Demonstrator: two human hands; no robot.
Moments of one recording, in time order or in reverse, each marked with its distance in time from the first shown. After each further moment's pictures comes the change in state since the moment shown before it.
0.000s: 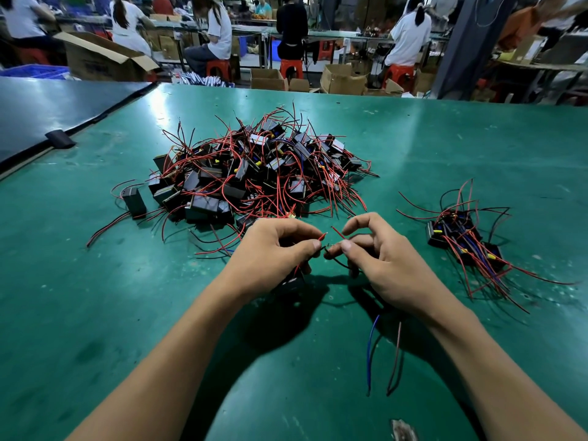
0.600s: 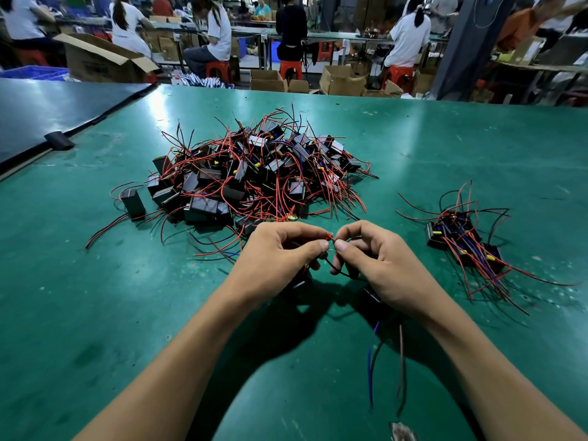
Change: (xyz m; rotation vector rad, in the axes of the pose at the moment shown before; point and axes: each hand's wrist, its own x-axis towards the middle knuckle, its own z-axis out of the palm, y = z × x) left_hand 0.001 -0.003 0.009 -0.100 0.018 0.062; right_hand 0.002 0.003 0.001 0.097 -0.022 -0.012
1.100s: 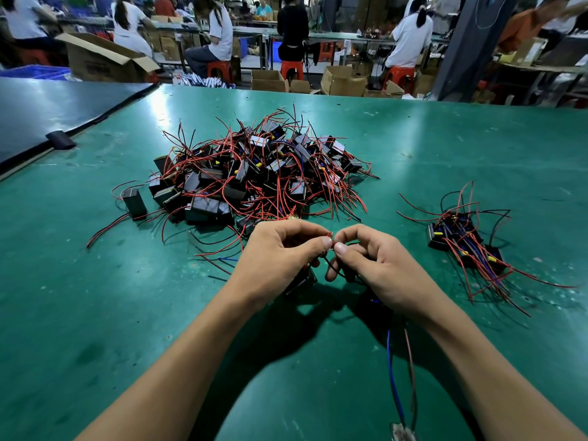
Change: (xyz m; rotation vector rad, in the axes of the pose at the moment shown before) left_hand 0.000 -0.003 0.001 -0.053 0.052 0.029; right_hand -0.002 -0.005 0.003 0.041 -0.066 0.033
